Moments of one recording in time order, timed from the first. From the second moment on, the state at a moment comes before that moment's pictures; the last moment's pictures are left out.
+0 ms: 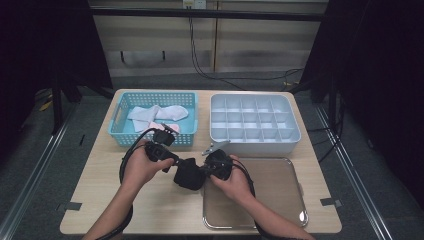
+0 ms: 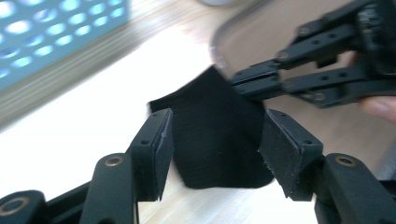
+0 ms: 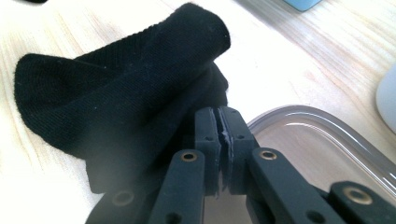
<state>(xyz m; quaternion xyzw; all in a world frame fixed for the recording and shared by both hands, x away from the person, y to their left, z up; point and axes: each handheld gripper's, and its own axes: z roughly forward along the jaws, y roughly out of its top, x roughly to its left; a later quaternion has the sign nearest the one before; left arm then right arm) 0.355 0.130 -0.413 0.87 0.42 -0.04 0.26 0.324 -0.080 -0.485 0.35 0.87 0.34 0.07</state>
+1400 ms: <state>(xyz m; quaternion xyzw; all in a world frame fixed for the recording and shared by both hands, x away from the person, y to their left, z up) 0.348 0.158 -0.447 0.86 0.45 -0.02 0.25 0.336 -0.068 -0.461 0.39 0.84 0.37 0.03</state>
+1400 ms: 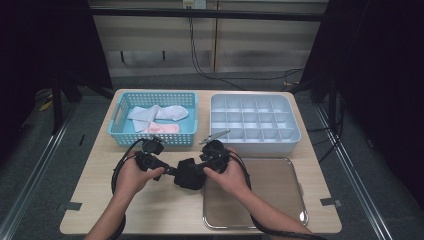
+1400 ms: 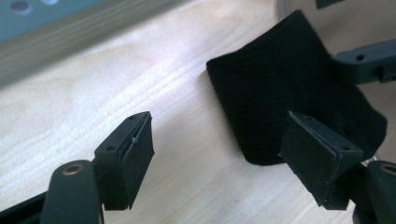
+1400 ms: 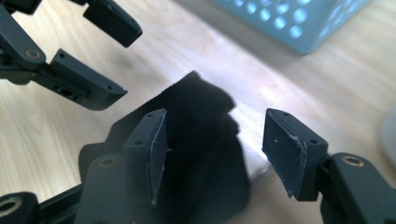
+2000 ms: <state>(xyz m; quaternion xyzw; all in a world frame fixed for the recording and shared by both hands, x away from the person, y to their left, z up) 0.339 0.171 -0.453 0.86 0.45 -0.02 0.25 0.340 -0.061 -0.476 0.38 0.86 0.33 0.02</state>
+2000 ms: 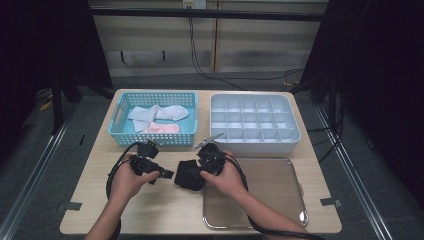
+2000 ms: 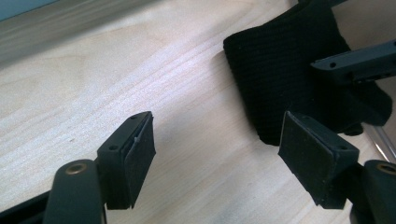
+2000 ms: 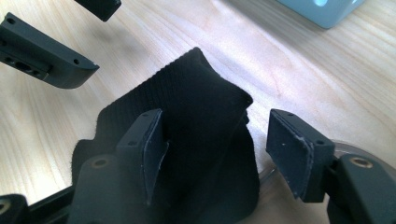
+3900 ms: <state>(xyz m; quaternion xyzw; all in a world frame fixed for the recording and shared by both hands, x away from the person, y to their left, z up) 0.335 0.199 -0.460 0.85 0.46 0.01 0.26 0.353 -0.031 -0.472 0.36 0.89 0.27 -0.06</state>
